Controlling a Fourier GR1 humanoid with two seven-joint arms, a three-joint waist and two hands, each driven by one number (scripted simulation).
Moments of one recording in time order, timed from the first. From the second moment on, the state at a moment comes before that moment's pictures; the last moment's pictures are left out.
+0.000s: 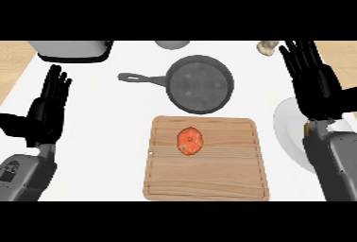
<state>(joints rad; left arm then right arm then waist) -0.26 0.44 -0.14 -1.33 0.42 0.31 -0.19 -0.43 -0.31 0.04 -1.50 -0.35 -0.14 0.03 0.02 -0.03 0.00</state>
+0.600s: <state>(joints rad) -0.15 0.59 -0.19 -1.21 0.32 0.34 0.02 -0.36 -0.16 0.13 -1.47 -0.06 -0.49 -0.07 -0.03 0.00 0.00</state>
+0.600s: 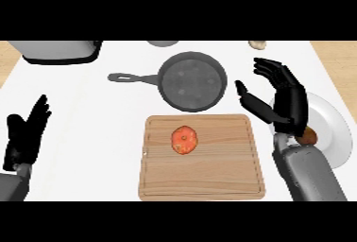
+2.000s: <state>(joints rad) -0.15 0.61 -0.21 -1.24 0.27 0.32 0.18 -0.45 -0.20 0.64 -1.49 0.66 -0.26 0.91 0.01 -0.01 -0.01</state>
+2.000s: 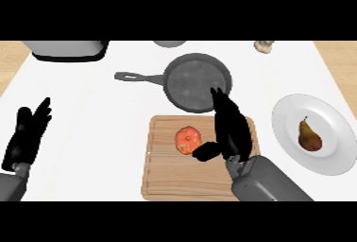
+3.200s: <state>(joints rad) -0.13 0.57 -0.15 -1.27 0.21 0.27 0.19 -0.65 -0.02 0.70 -1.25 0.64 0.02 1.14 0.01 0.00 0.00</state>
